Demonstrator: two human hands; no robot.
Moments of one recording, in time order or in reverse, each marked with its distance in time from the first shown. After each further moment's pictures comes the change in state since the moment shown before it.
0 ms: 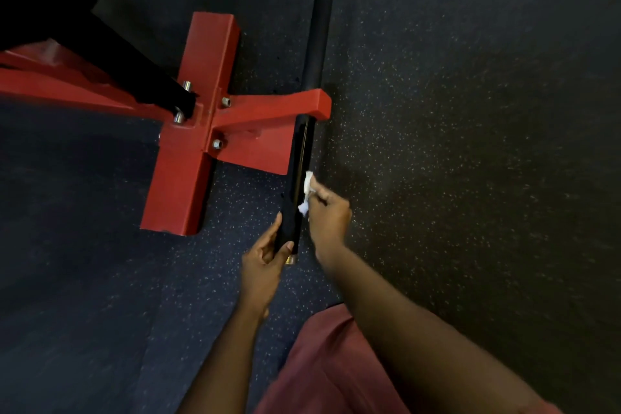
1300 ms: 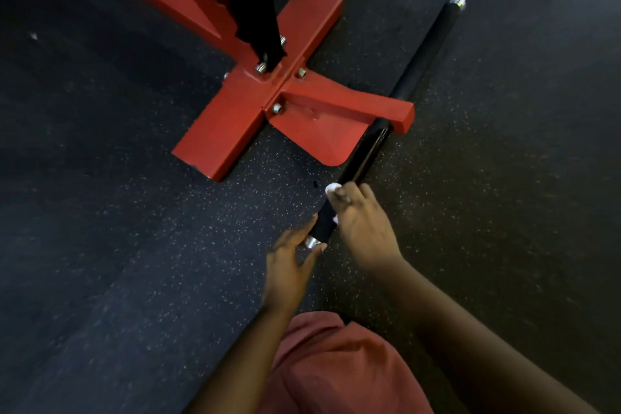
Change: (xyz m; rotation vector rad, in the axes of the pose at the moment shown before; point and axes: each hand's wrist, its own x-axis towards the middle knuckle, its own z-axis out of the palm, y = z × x) left_hand -0.022 -0.023 0.009 0.279 0.283 0.189; right_hand -0.029 -0.040 -0.017 -1.526 -0.530 -0.940
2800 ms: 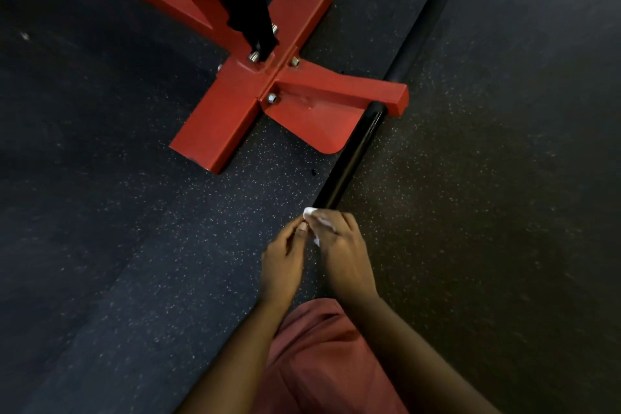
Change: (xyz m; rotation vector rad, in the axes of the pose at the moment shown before) left_hand -0.012 -0.001 -0.005 -0.194 -0.030 -0.240; right_hand -0.046 -0.029 0.062 0.406 0.309 -0.009
